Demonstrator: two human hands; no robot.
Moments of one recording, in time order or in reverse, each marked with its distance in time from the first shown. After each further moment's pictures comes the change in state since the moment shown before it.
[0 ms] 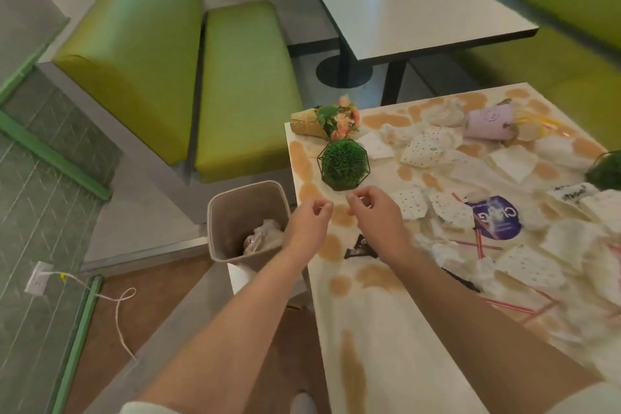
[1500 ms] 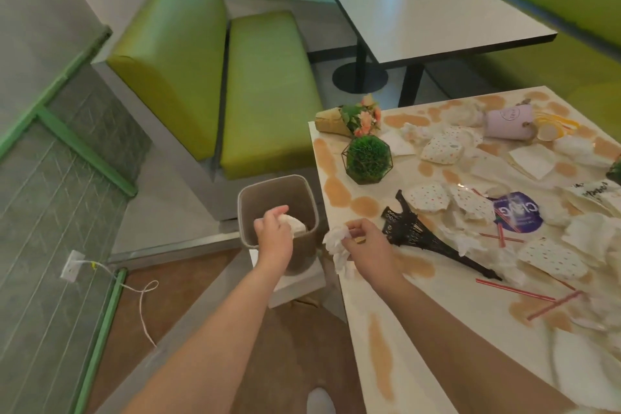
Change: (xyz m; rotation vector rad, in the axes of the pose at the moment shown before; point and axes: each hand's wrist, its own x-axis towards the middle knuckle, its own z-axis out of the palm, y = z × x) left_hand -0.045 -0.068 -0.072 -0.144 0.251 -0.137; right_hand -0.067 0.031 0.053 0.016 -0.127 0.083
